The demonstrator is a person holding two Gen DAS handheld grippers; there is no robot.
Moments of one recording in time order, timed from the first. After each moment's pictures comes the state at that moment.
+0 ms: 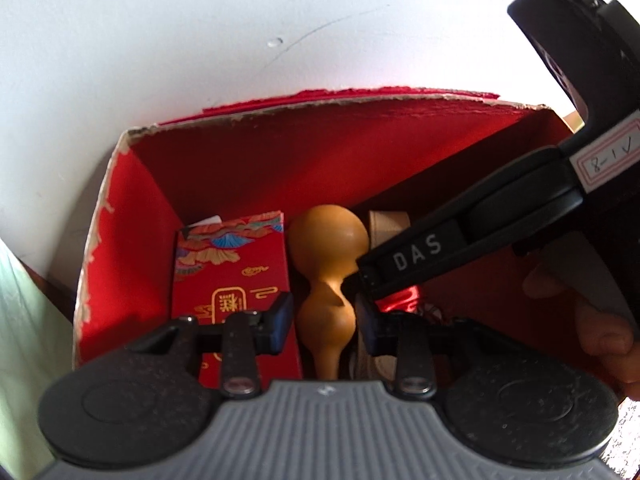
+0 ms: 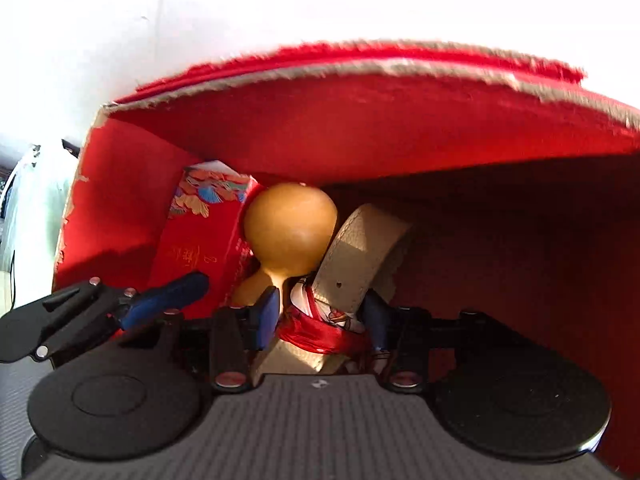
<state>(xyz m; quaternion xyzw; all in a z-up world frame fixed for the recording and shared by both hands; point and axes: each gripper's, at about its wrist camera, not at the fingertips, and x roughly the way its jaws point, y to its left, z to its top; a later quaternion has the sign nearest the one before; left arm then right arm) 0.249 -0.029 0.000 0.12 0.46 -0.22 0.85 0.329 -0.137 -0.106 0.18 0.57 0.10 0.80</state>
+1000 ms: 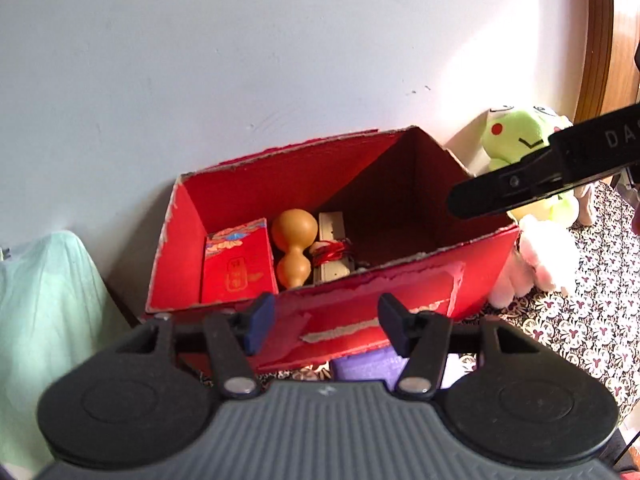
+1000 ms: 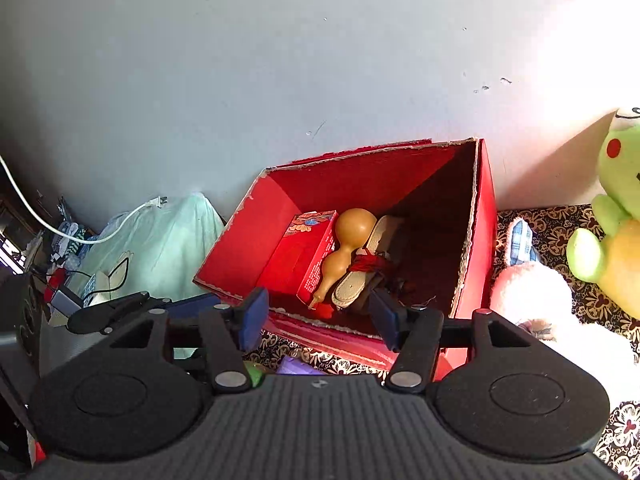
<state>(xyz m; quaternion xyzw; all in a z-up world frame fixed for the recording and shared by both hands) 0.081 0.007 0.047 0.16 0.33 -0.24 0.90 0.096 -0.193 -0.001 0.21 0.34 0.14 0.90</state>
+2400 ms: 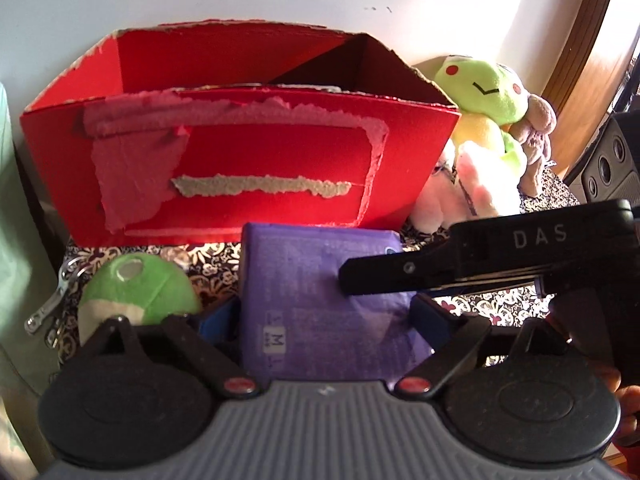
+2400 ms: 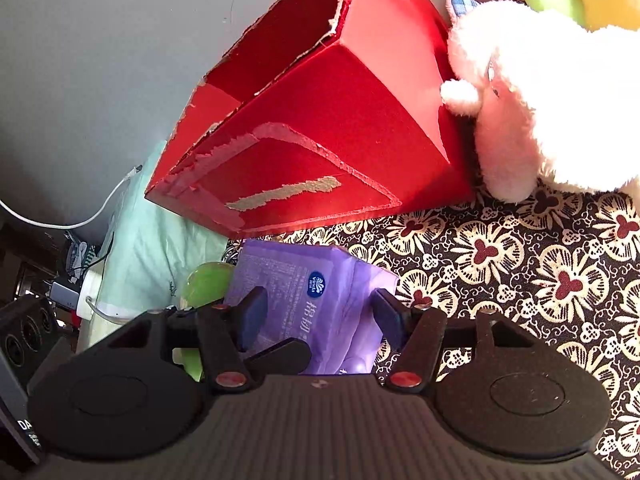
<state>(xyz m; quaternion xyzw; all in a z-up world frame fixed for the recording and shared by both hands) 0.060 -0.006 -0.057 0.04 0.41 -0.30 0.86 0.066 -0.185 -0.116 0.34 0.42 0.12 0.83</state>
